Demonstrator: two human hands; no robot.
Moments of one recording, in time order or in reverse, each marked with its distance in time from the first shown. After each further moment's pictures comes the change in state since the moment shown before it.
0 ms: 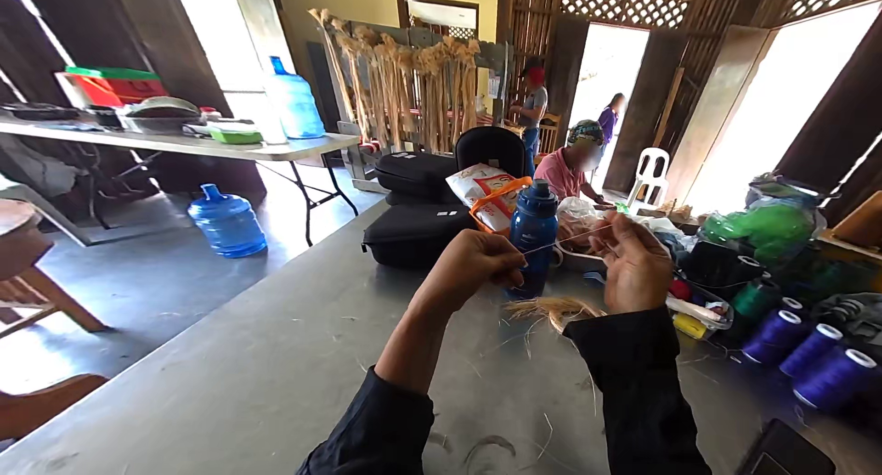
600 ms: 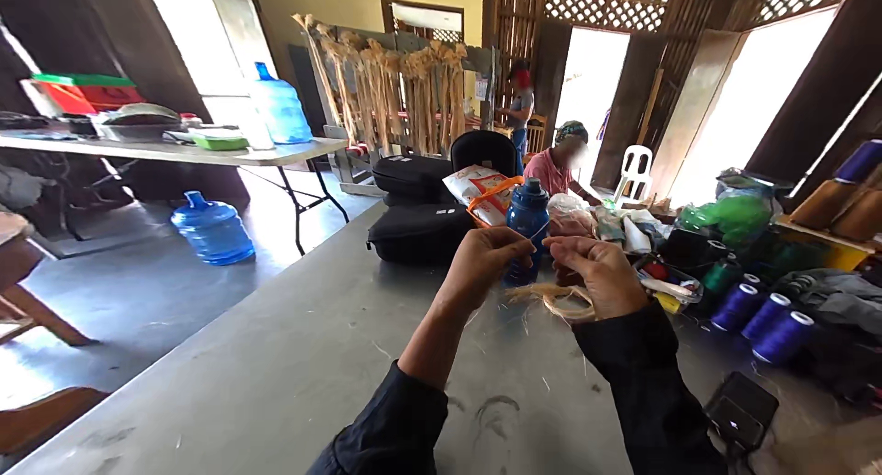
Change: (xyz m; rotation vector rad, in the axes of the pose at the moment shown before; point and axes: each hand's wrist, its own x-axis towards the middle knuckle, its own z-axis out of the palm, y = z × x) left_hand -0.032 0.012 0.018 -0.127 0.065 0.092; right_hand -0.061 -0.052 0.006 -0.413 -0.383 0.288
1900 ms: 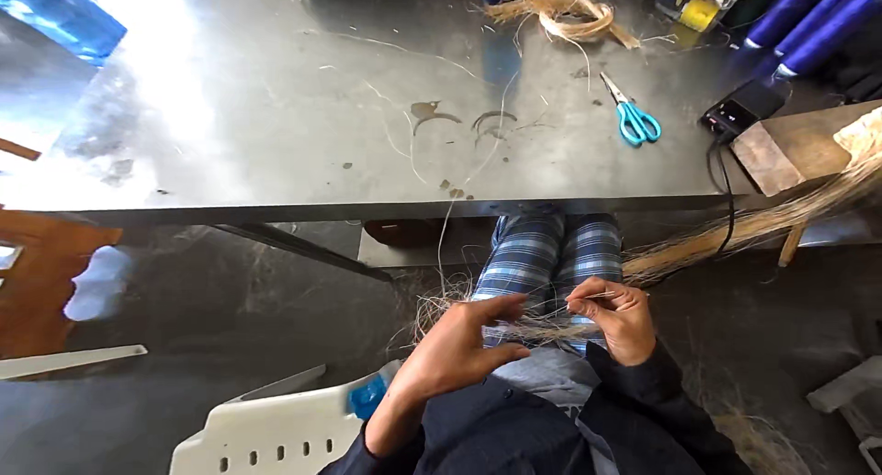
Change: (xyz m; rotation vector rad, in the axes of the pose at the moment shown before) left_hand -0.393 -0.050 0.012 0.249 -0.577 -0.328; right_hand -0.384 0.146 -0.033 0.217 0.020 0.140
